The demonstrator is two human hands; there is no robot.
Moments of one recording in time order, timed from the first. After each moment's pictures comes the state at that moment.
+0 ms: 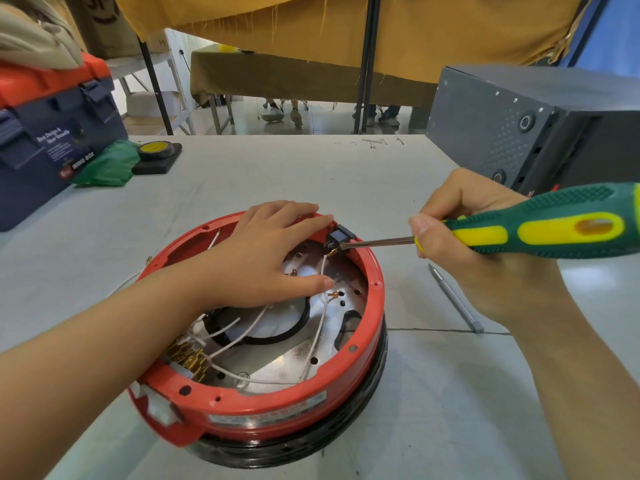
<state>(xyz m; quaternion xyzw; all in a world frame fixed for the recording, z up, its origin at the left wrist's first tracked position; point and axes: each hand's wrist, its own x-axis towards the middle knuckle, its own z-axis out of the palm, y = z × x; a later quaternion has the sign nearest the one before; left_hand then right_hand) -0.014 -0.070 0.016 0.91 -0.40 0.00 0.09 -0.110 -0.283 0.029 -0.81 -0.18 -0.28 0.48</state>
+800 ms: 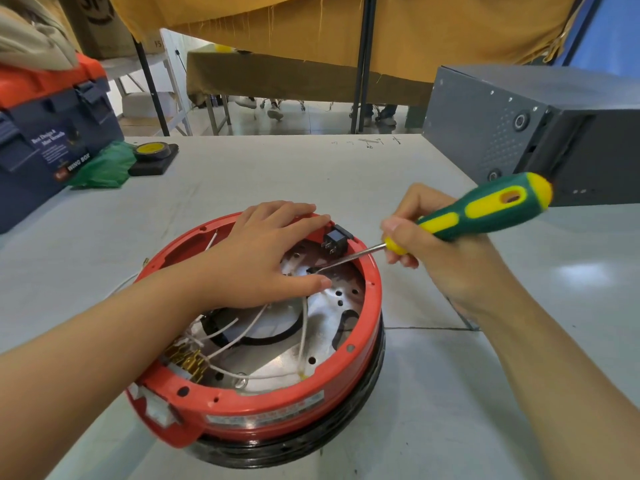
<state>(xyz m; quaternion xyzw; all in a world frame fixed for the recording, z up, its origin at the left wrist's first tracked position) -0.012 -0.071 0.015 0.91 -0.40 0.01 0.09 -0.084 -0.285 0.007 -0.76 -0.14 -0.19 0.61</state>
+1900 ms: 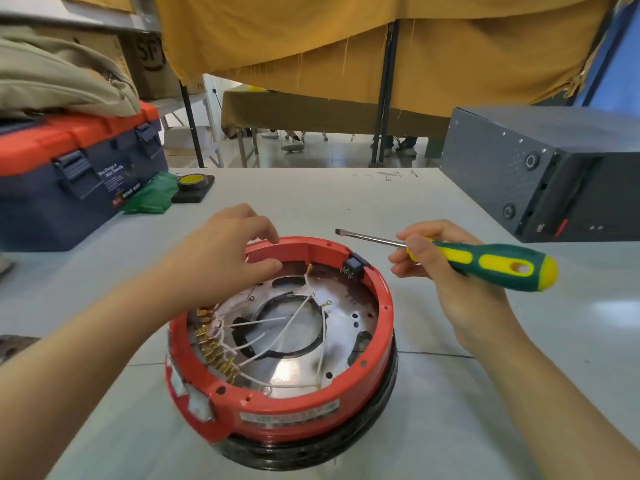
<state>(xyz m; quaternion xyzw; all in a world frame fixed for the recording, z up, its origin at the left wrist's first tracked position) -0.020 -0.027 0.050 0.95 -0.27 0.11 0.13 -0.087 -0.276 0.004 -0.70 -0.08 -0.26 0.66</state>
